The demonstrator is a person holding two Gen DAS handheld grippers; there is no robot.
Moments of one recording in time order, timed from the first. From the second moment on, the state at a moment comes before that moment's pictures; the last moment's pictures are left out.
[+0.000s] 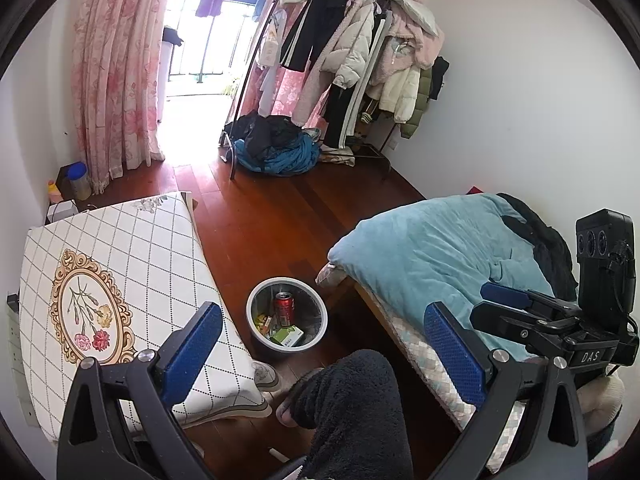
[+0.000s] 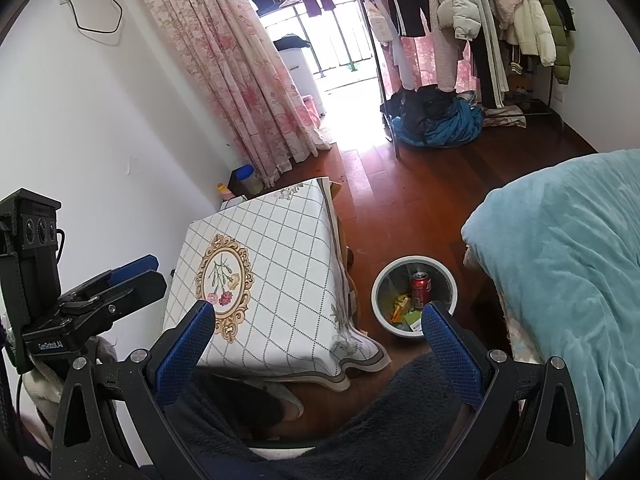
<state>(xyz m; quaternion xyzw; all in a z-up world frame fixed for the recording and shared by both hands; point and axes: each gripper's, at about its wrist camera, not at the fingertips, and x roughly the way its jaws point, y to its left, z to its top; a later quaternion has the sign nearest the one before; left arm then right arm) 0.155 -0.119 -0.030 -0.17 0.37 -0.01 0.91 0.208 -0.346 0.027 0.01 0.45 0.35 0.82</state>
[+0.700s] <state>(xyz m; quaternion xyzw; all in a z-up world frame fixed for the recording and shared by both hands) 0.155 -0.116 -0.031 -0.17 0.37 -0.02 0.91 0.208 -0.345 0.029 0.01 0.46 0.35 0.82</state>
